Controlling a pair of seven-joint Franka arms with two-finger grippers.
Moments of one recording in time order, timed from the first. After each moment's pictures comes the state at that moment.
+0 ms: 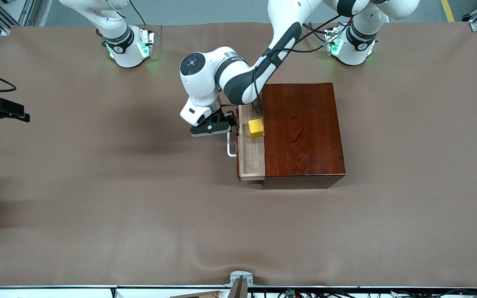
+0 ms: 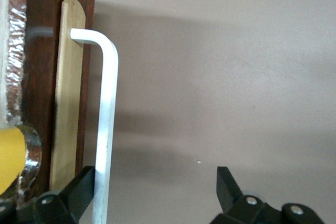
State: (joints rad) left arm -1.04 0.84 0.09 -1.13 0.08 1.97 -1.10; right arm -0.07 0.15 -0.05 -1.42 0.01 1.42 -0.24
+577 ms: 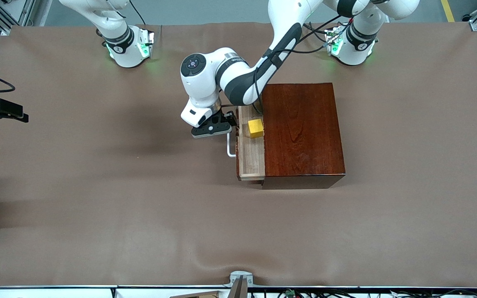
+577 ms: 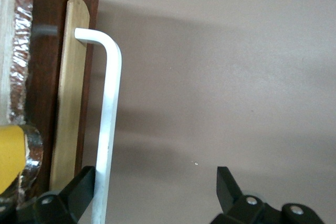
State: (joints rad) left arm -1.04 0.85 0.09 -1.13 0.06 1.98 -1.12; right arm -0.07 0.15 -0.06 -1.42 0.01 1.42 -0.24
